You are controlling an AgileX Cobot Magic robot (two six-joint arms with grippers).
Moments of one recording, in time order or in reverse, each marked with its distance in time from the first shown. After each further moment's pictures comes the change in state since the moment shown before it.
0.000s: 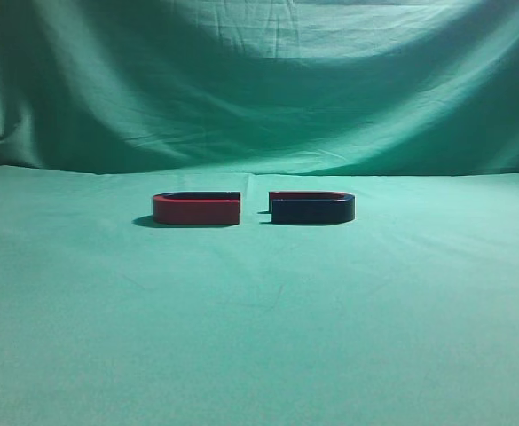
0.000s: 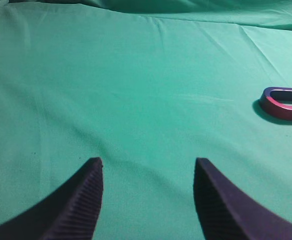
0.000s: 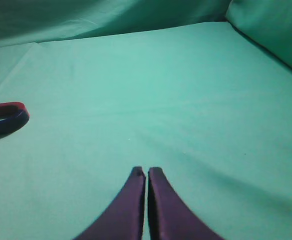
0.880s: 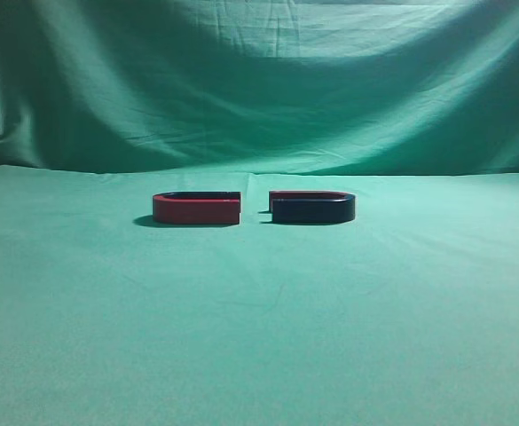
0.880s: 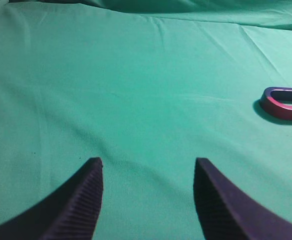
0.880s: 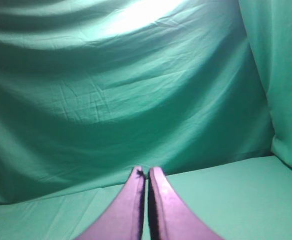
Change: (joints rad) left arm 0.000 0.000 0.000 0.000 0.000 0.000; right arm 0.000 0.010 -0.043 0.071 -0.469 0.076
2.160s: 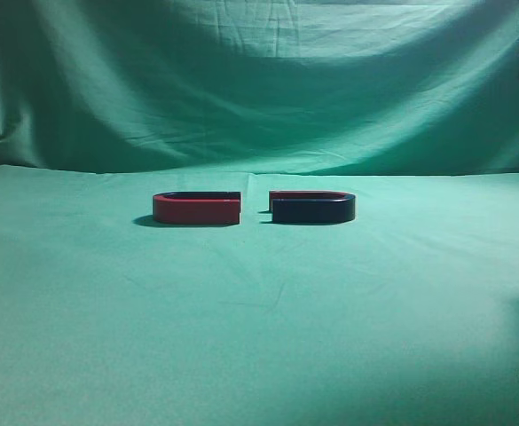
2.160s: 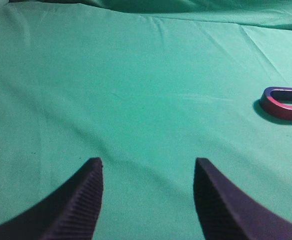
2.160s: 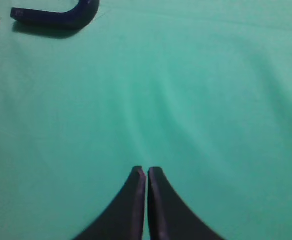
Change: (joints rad) left arm 0.000 0.000 0.000 0.000 0.000 0.000; right arm 0.202 1.392 -0.932 0.247 0.938 -0.354
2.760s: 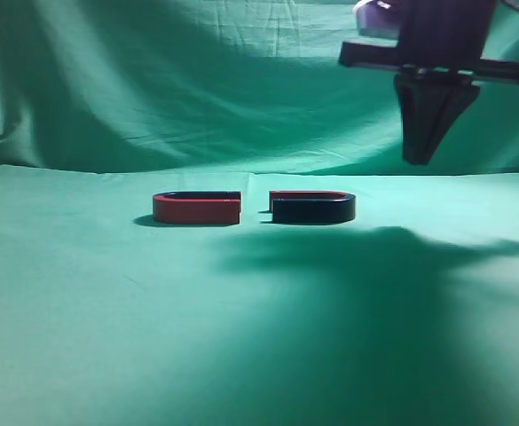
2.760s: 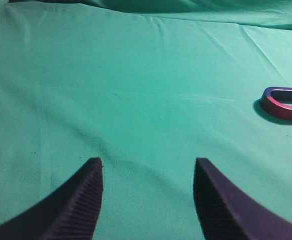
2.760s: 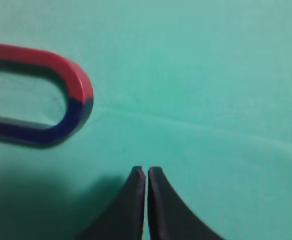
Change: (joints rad) left arm 0.000 0.000 0.000 0.000 0.000 0.000; right arm 0.070 0.509 -0.455 -0.109 0.057 0.145
